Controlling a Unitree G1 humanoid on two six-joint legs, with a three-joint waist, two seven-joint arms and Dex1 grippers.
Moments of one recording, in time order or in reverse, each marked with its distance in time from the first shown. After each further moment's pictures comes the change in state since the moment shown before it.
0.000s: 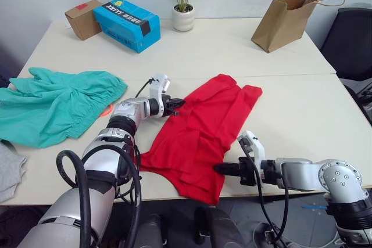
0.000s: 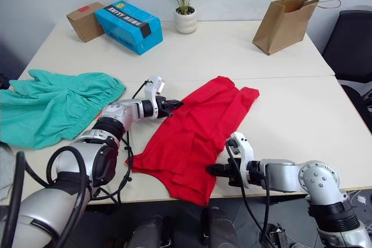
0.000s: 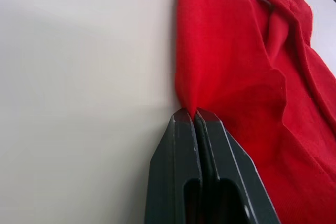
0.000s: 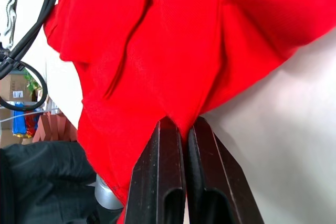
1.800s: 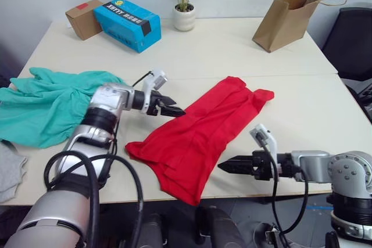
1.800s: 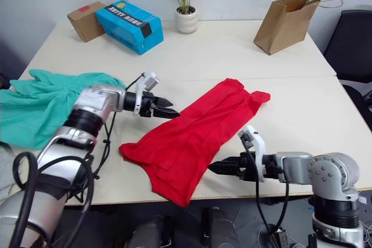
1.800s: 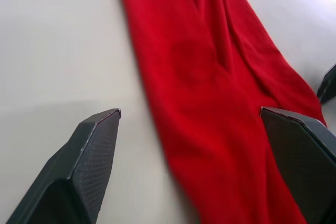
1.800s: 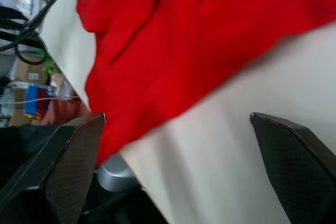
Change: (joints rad) left arm -0.023 0.171 -0.416 -0.242 -0.060 0.201 -0.417; right arm -0.058 0.164 -0.269 -0.049 -0.458 0.348 0.485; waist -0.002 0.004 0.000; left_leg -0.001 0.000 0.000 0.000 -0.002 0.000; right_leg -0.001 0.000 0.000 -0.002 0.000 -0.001
